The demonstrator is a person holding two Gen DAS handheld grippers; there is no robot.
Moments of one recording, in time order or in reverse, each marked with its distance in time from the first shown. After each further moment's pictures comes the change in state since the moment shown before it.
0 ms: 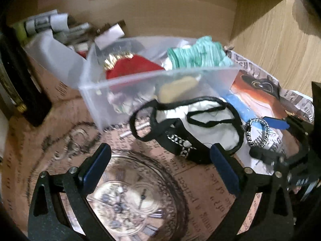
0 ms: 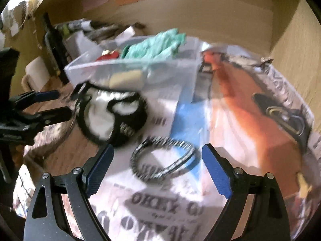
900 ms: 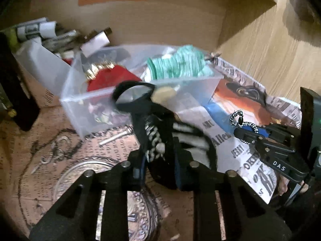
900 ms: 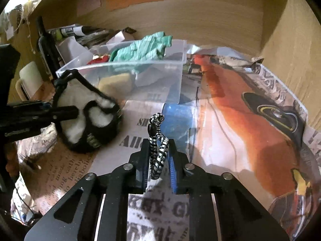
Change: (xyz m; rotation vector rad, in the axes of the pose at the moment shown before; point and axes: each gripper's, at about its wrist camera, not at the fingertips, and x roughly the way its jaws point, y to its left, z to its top) left arm -0.017 -0.015 0.009 0.003 -0.062 -0.070; right arm -0.008 -0.015 0.000 0.046 -0.073 -0.056
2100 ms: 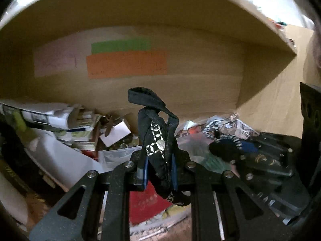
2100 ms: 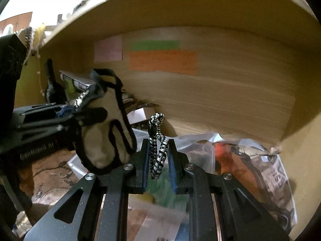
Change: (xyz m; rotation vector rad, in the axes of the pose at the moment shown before) left arm 0.002 0.027 0.133 0.028 -0.290 0.102; right arm 0.018 0.046 0.147 -0.153 -0.231 0.055
